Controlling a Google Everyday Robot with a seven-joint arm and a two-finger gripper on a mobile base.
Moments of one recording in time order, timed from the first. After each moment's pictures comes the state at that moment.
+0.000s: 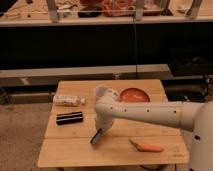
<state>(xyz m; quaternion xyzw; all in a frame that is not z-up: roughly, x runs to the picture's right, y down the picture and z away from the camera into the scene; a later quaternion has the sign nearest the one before) -0.028 0.245 0.790 -0.28 -0.22 -0.42 0.84</state>
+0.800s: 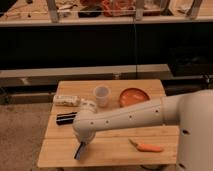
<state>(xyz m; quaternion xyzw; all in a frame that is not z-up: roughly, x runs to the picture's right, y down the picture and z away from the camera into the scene) -0.125 0.277 0.752 -0.25 -0.25 -0.51 0.78</state>
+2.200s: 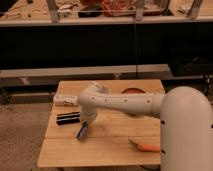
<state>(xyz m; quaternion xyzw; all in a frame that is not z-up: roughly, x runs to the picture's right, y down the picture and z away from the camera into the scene) -0.088 0.209 0.832 -0.27 -0.27 -0.46 0.80</state>
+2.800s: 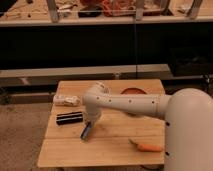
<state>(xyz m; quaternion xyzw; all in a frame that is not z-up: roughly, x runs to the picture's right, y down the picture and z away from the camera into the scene) -0.084 0.208 0.832 -0.27 -0.26 -0.46 0.80</state>
